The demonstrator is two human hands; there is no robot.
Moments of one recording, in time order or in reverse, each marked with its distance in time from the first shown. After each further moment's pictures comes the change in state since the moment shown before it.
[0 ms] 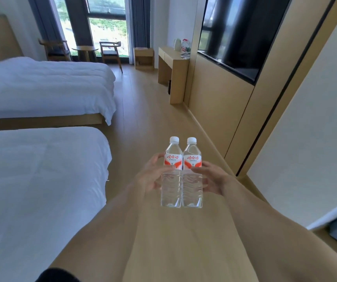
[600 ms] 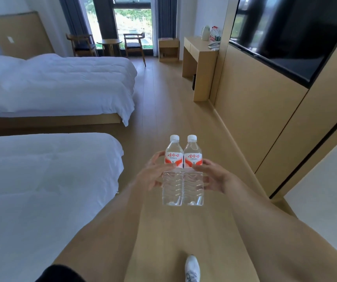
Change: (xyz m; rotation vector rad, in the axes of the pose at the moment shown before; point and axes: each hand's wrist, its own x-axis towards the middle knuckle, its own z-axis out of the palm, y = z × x) left_hand 0.218 0.074 -0.055 -0.011 0.158 -0.013; right_hand 0.257 -0.100 -0.024 -0.033 -0.172 0.059
